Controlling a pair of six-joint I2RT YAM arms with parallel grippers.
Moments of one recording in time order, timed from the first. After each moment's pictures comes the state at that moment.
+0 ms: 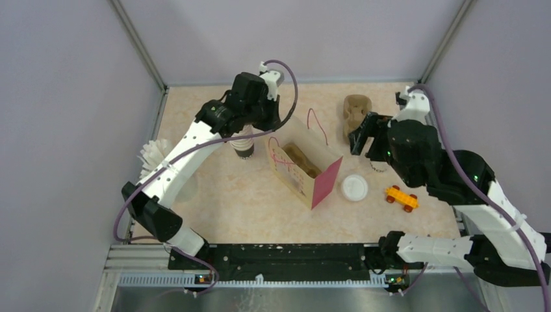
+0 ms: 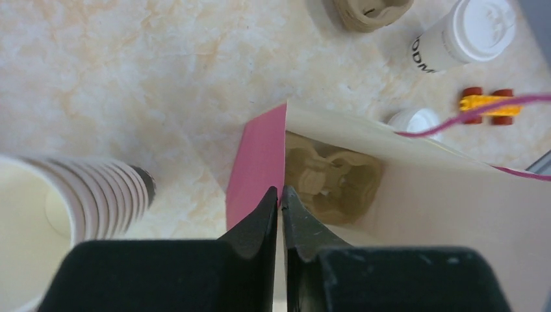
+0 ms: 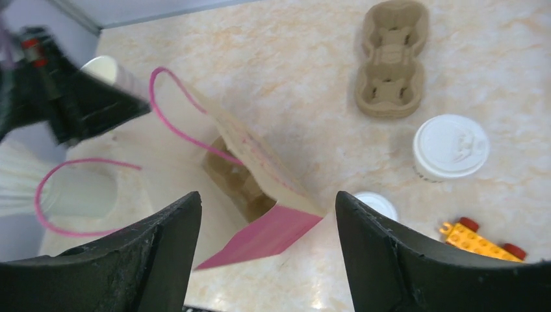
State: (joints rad) left arm -0.62 1.59 1.73 -0.79 0.10 -0.17; right arm 1.03 0.96 1.58 -1.08 0.73 0.69
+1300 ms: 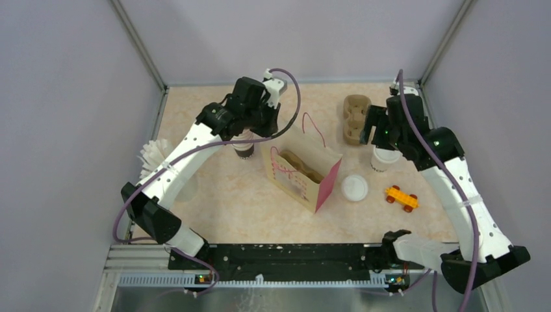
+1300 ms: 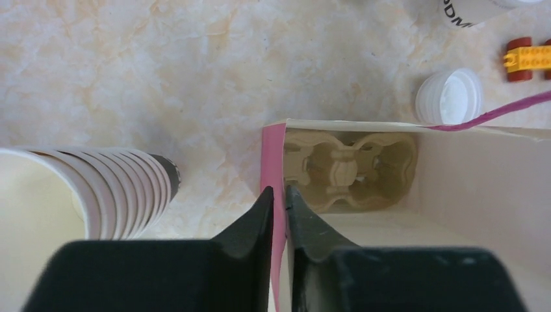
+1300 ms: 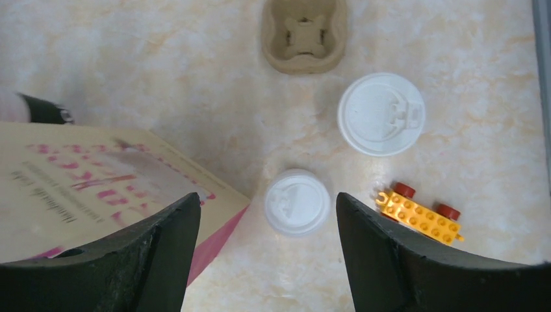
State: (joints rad) left arm -0.62 1.54 1.66 -0.82 0.09 -0.09; right arm 0.42 1.11 1.47 -1.06 0.28 0.45
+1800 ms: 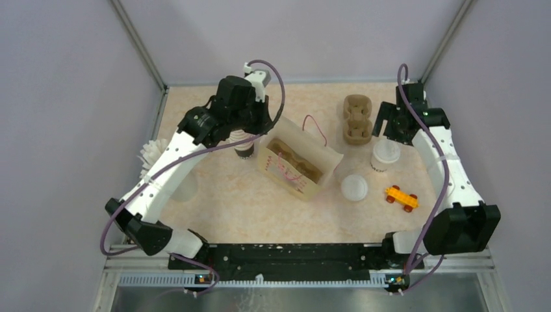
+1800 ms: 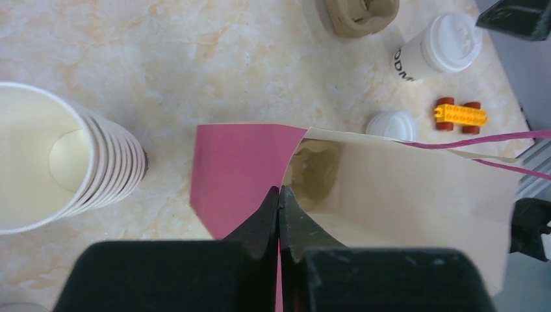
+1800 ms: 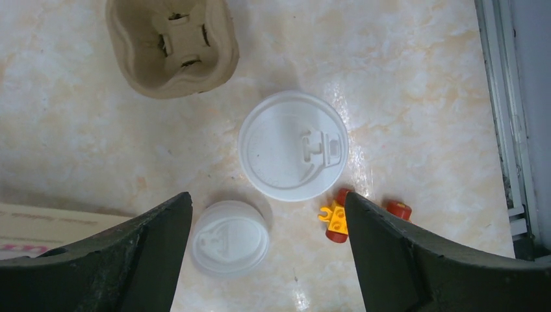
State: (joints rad) left arm -0.62 1.46 1.67 -0.83 0.08 -0.29; right arm 0.09 1.33 1.38 -0.97 0.22 0.35
